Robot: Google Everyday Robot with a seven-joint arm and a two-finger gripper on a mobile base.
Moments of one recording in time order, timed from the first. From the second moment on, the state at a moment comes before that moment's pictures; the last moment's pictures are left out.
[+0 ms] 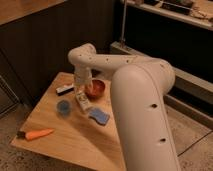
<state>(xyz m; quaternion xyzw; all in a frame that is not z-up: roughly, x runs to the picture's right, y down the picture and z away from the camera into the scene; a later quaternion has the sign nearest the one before) -0.134 0.010 0.837 -0.32 0.12 0.54 0.77</state>
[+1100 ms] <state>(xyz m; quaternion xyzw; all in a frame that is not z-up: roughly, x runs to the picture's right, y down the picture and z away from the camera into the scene) -0.149 0.052 0.876 -0.31 0.19 0.45 0.82</state>
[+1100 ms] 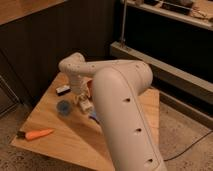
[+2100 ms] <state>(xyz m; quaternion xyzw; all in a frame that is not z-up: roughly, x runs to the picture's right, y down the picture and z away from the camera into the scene) -0.158 0.058 0.912 -0.31 0.20 0.46 0.81</state>
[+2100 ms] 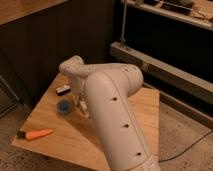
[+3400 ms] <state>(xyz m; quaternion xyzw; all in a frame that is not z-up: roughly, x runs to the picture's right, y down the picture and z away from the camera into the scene) -0.162 0.053 0.916 -0.31 0.20 0.46 0.81</state>
